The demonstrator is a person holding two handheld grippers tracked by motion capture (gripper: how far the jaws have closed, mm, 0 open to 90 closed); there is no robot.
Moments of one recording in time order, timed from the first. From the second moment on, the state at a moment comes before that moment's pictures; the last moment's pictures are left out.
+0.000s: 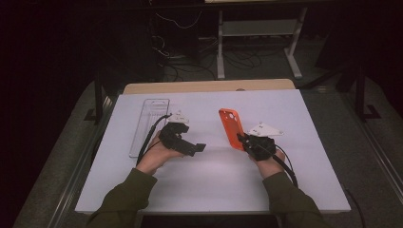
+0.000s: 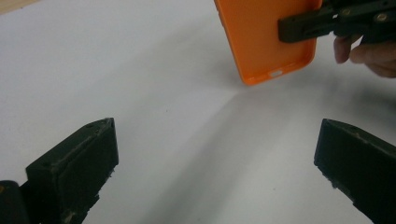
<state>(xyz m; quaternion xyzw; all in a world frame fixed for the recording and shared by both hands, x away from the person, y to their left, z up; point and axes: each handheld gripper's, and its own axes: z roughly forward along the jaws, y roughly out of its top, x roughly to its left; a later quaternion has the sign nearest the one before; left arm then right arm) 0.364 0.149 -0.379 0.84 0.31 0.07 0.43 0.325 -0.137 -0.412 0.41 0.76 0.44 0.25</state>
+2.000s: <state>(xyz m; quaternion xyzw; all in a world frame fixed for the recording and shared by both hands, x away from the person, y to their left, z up) 0.379 0.117 -0.375 0.80 0.33 0.05 0.50 0.324 -0.102 -0.414 0.42 0.74 0.46 0.23</state>
